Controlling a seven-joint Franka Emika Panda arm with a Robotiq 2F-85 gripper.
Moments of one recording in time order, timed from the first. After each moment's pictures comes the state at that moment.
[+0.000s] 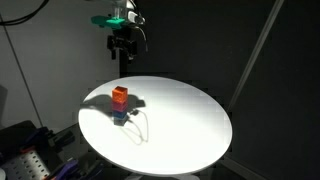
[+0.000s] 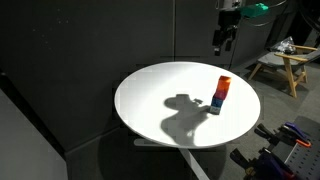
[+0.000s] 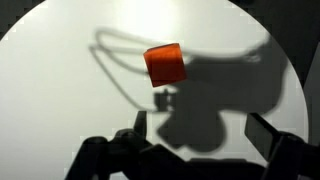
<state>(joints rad) 0.00 -0.06 -0.02 -2.12 -0.01 1.99 -0.09</state>
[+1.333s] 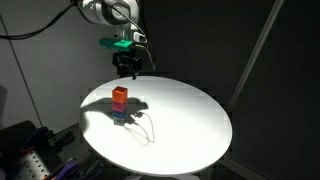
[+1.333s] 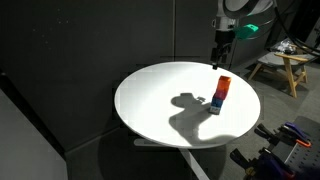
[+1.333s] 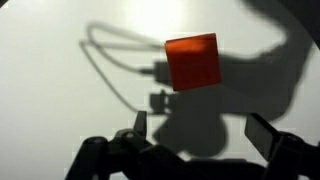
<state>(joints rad) -0.01 0.04 -0.04 -2.18 -0.04 2.18 -0.16</state>
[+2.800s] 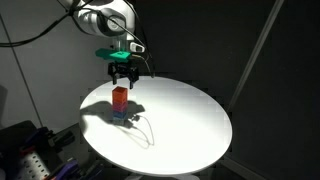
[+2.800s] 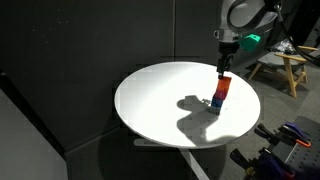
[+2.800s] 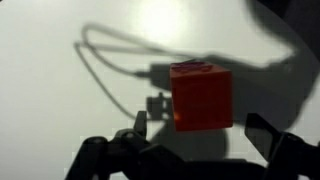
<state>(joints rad) -0.02 0.04 -0.04 -2.30 -0.08 2.27 -0.24</state>
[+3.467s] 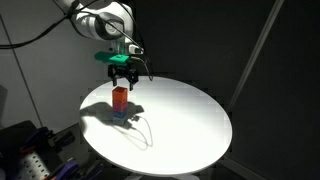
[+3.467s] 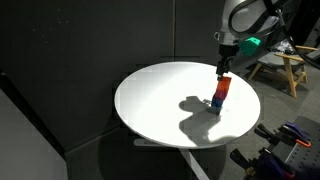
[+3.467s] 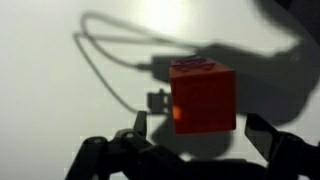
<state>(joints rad) -0.02 0.04 -0.04 -2.34 -0.08 2.34 -0.23</state>
